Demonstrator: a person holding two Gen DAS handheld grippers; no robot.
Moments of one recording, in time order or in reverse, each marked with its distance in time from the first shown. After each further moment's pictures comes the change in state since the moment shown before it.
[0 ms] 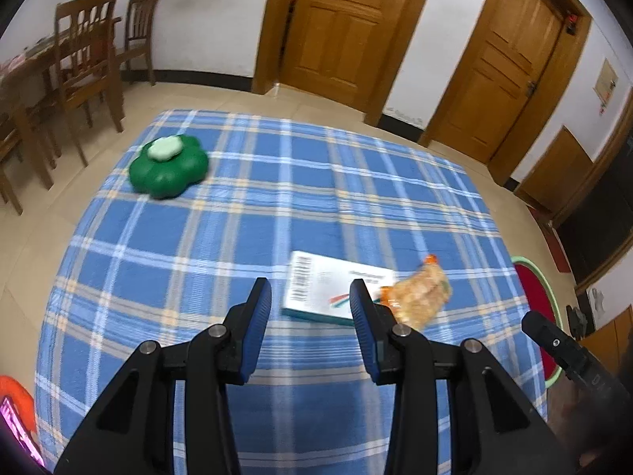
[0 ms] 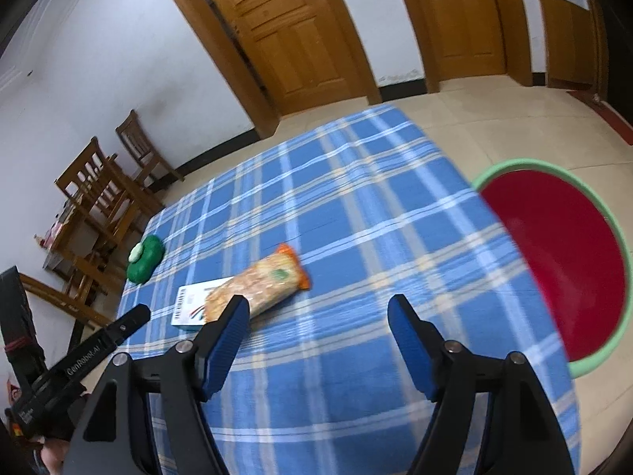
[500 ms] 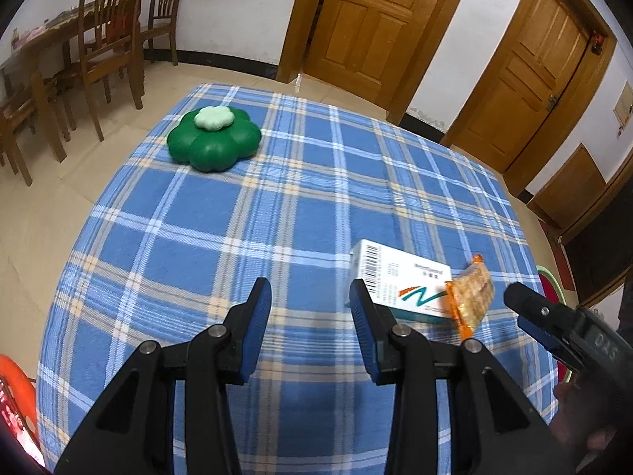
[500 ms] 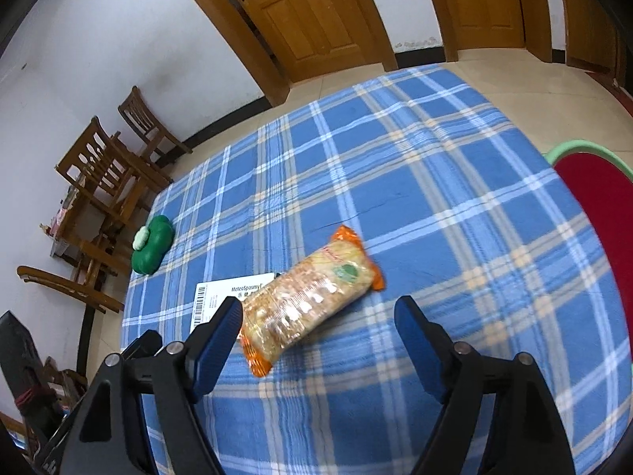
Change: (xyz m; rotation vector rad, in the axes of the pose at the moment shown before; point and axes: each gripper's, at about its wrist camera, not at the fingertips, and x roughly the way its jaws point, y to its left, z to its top) left arm 0.011 0.047 -0.008 -0.081 0.027 0.026; right arm 0.058 0.041 0.009 0.008 0.125 0.028
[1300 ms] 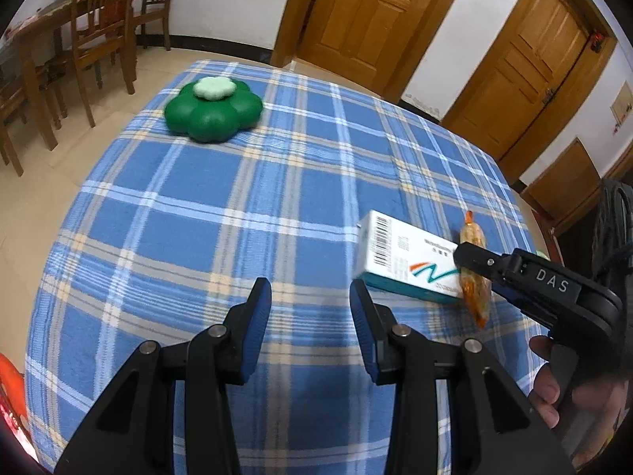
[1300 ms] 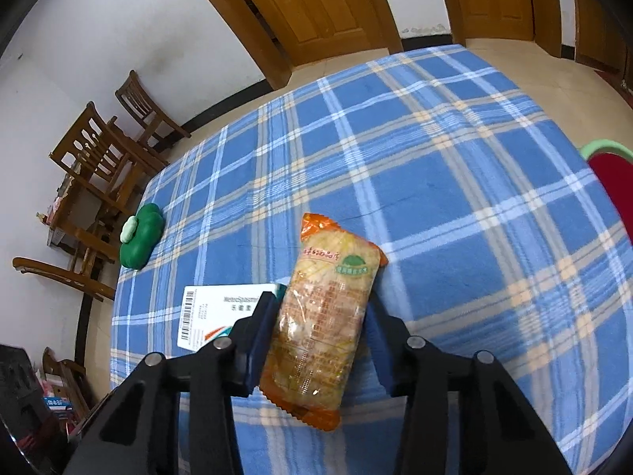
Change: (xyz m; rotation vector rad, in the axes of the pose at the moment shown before) left arm 0.013 0.006 -0.011 0.012 0.063 -0.043; right arm 0.029 0.003 0.005 -0.012 0.046 0.001
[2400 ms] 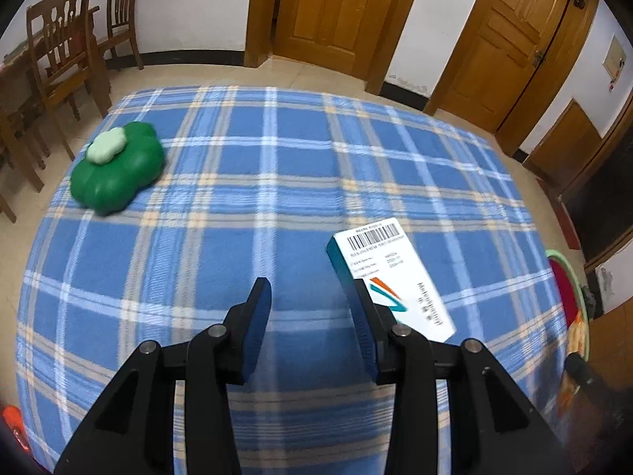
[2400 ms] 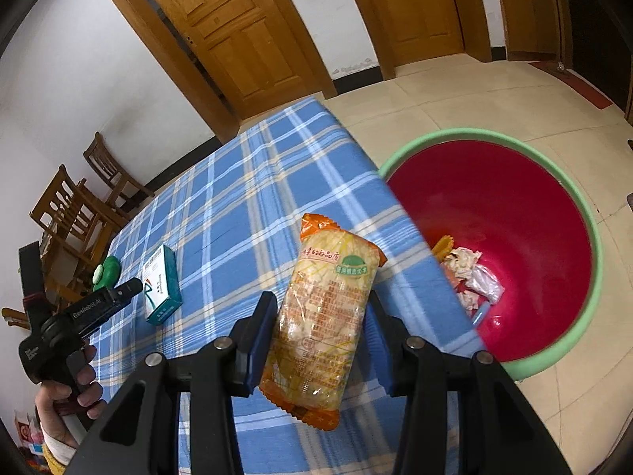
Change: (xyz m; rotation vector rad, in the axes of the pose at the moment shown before) left arm 0.052 -0.069 0.047 0.123 0.026 0.027; right arm -0.104 -0.128 -0.033 0.136 -0.175 -0.105
